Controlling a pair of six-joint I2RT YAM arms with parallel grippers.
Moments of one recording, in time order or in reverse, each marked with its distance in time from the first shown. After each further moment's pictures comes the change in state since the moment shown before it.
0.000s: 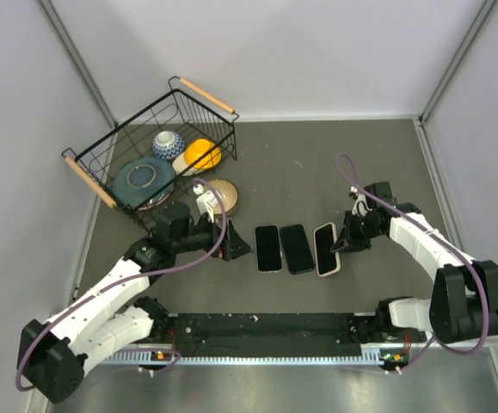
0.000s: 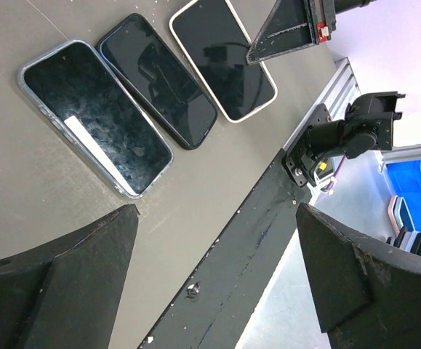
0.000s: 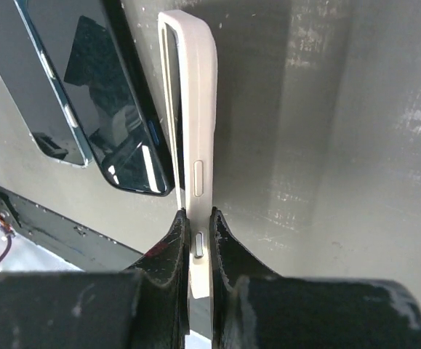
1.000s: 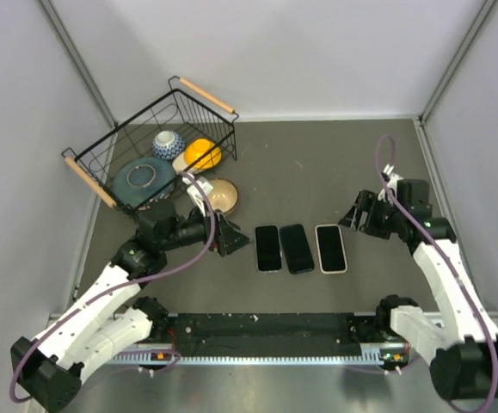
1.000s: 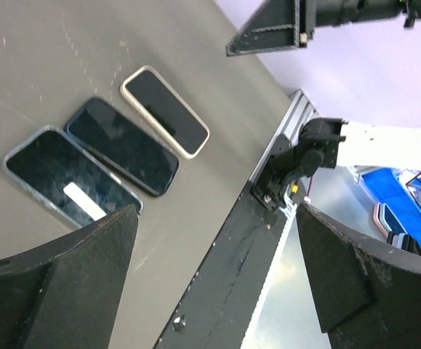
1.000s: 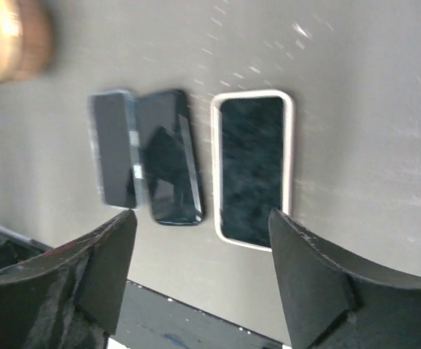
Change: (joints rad) left arm 0.000 -0.076 0.061 0.059 0.046 0.001; right arm -0.126 -0.235 0.067 -0.024 0.035 0.000
